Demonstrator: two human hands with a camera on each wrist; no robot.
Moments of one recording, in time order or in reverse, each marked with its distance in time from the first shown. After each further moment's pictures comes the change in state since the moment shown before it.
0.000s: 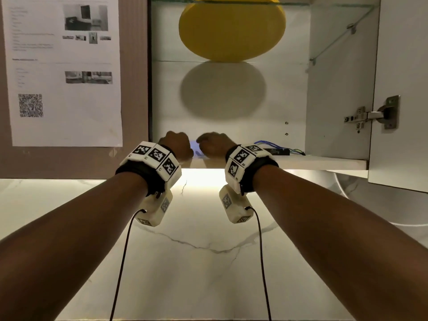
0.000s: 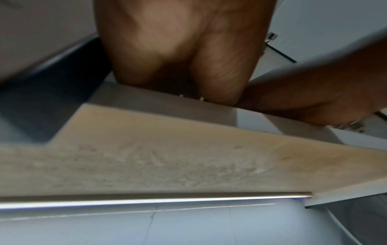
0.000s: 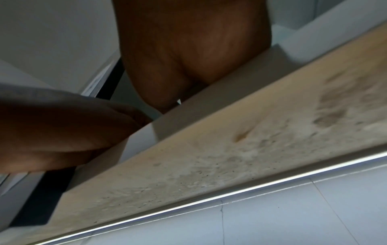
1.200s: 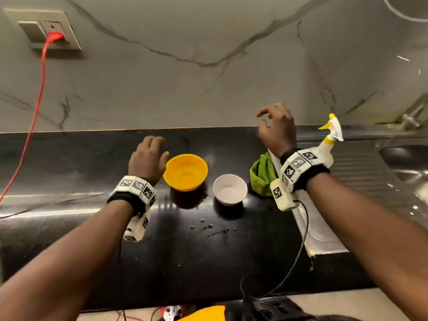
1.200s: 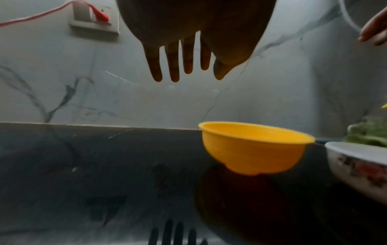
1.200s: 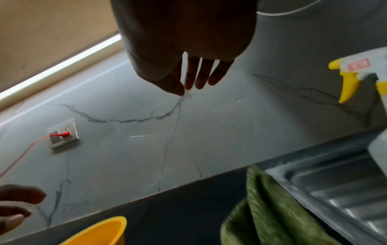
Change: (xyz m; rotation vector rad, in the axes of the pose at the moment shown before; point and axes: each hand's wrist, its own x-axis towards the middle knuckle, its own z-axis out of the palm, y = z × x) left_hand -0.374 -0.070 0.311 -0.289 -0.218 -0.027; right_hand -0.342 0.185 0.253 0.157 0.288 0.290
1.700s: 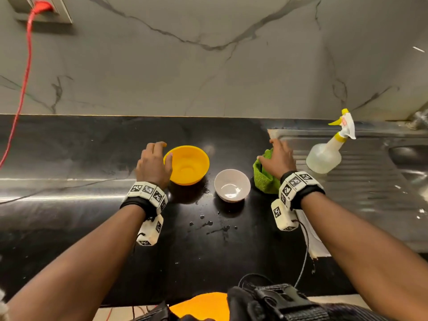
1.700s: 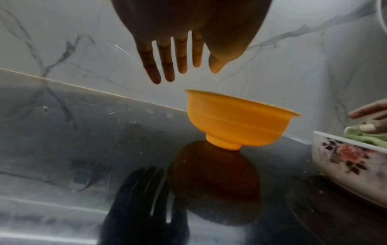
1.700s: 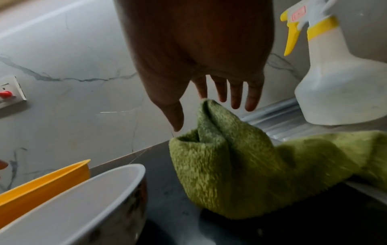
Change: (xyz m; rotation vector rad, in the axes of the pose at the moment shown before) left_hand -0.020 0.001 0.045 -0.087 -0.023 -0.198; right_hand -0.061 0.048 0.041 -0.225 -0.487 0.489
